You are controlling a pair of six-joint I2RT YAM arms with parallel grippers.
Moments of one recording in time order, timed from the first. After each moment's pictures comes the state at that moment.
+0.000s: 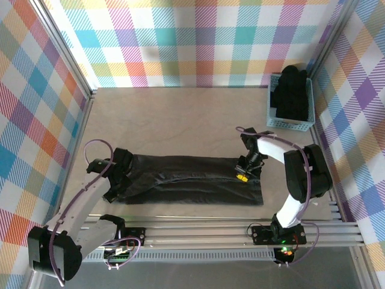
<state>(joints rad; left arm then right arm) -0.25 1.03 0.73 -1.21 -0.28 -1.05 0.32 1.71 0.99 -0.94 -0.23 0.80</state>
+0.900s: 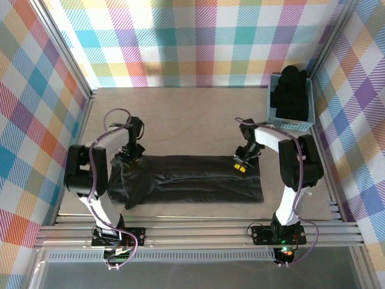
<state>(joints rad) -0.09 1.83 1.18 -0.89 -0.17 -0.98 0.25 1.91 1.23 -0.97 -0.27 0.80</state>
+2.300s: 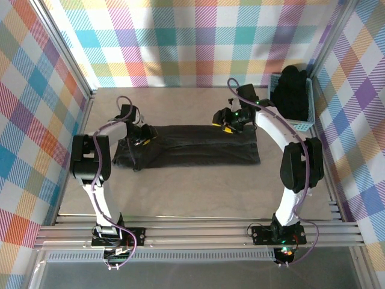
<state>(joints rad) -0.06 1.93 1.25 -0.45 0.40 -0.49 0.31 1.84 1.53 -0.74 -0.51 0.58</state>
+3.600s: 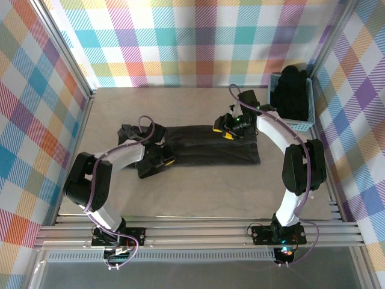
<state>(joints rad) -0.43 1.65 0.98 -0.48 0.26 -0.87 0.31 1.80 1.44 -0.71 -0.55 0.60</state>
